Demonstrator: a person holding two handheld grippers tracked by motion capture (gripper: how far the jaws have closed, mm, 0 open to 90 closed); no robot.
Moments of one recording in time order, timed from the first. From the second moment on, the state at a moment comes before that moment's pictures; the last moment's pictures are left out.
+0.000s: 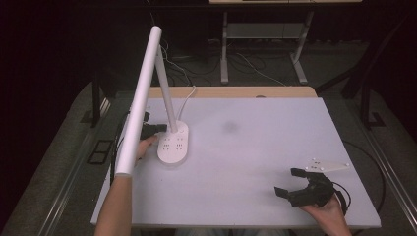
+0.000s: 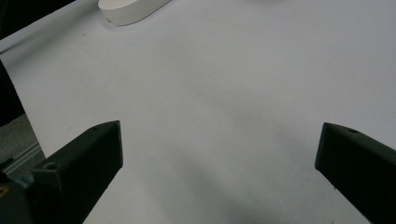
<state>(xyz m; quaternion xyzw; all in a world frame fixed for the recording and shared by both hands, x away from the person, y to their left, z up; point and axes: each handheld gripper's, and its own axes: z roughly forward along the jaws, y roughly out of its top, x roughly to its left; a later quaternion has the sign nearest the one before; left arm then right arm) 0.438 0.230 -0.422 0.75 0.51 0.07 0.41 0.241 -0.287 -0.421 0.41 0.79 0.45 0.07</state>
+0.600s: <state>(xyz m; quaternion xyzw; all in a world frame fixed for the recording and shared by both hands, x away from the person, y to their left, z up) 0.440 0.225 -0.425 0.75 0.51 0.05 0.41 0.240 -0.287 -0.421 0.40 0.79 0.45 0.07</state>
